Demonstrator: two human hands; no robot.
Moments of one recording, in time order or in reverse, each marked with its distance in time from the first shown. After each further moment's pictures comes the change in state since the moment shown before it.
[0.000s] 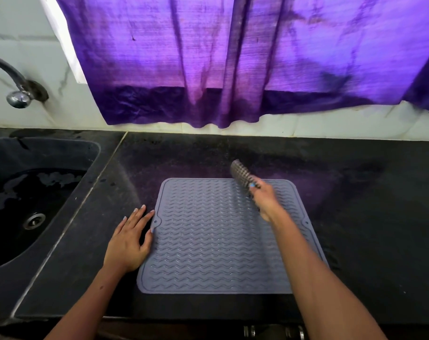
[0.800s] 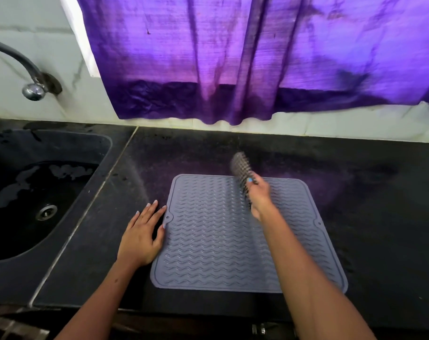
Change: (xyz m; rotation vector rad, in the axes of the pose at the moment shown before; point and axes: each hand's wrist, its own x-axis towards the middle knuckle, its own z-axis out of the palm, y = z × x) left_hand 0.001 0.000 -0.001 0.007 -0.016 -0.001; right_hand -0.007 -0.008 0.051 0.223 0.097 0.063
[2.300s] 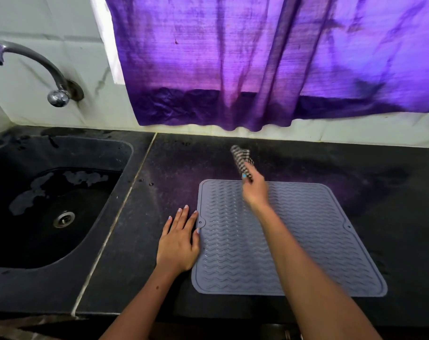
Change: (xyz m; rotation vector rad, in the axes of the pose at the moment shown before) left_hand 0.000 0.004 -0.003 -0.047 -0.033 0.006; right_hand -0.022 -0.002 0.080 -0.466 0.001 -0.308
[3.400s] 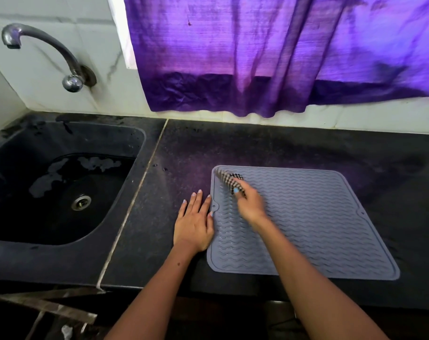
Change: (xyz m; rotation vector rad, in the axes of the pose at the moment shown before) left_hand -0.002 0.005 -0.006 0.087 -0.095 -0.016; right_hand -0.058 0.027 0.035 -0.143 -0.190 -0.029
